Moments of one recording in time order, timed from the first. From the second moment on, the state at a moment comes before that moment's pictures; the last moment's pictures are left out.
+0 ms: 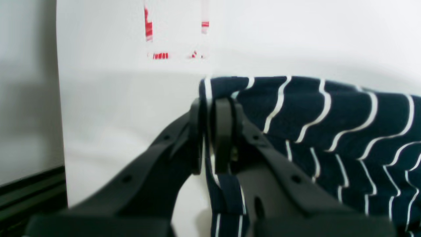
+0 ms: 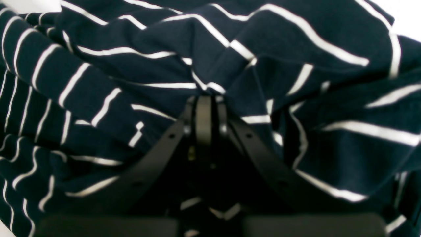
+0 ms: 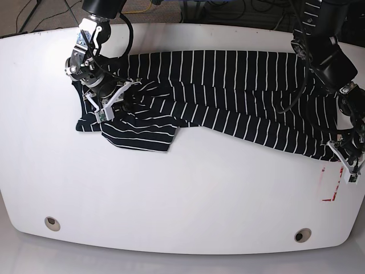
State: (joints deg) left arm -24.1 -16.8 -34.7 78.2 2.6 -42.2 64.5; right arm -7.5 -0.8 24.6 86.9 10.4 41.0 -39.9
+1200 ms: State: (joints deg) left arm -2.4 -17.2 -35.4 98.1 -7.4 -41.9 64.8; right arm -7.4 -0.7 24.6 86.8 10.4 41.0 -39.9
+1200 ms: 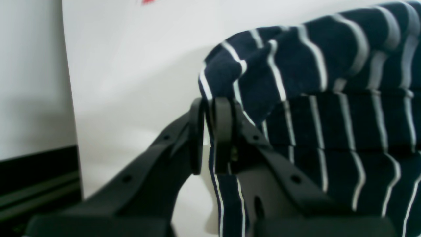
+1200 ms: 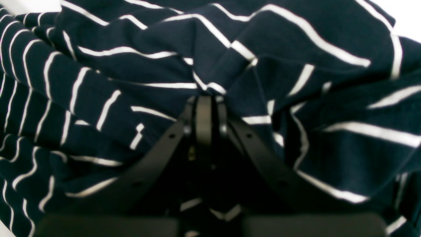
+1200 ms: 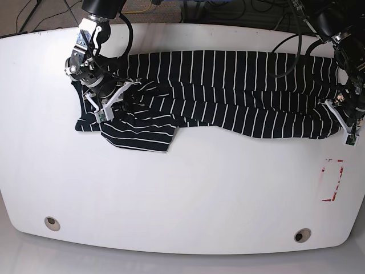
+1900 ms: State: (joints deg) left arm -24.2 -23.2 -30.8 76.0 -7.6 -42.0 64.1; right arm -7.3 -2.0 24.8 86.0 10.4 40.8 -39.0
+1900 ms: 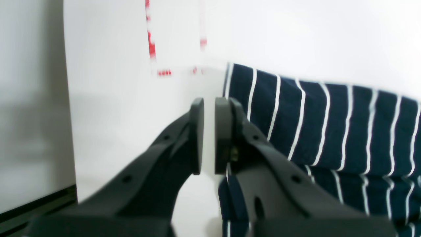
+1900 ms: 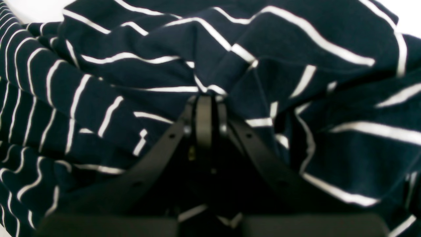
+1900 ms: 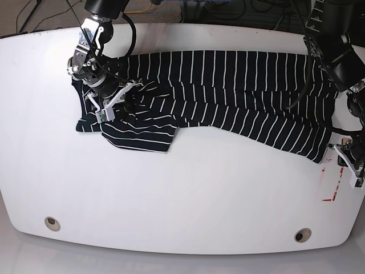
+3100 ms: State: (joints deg) left arm -24.8 -24.1 -37.0 49.2 -7.2 -41.6 47.5; right arm -7.1 -2.0 24.8 86.0 10.4 40.8 -39.1
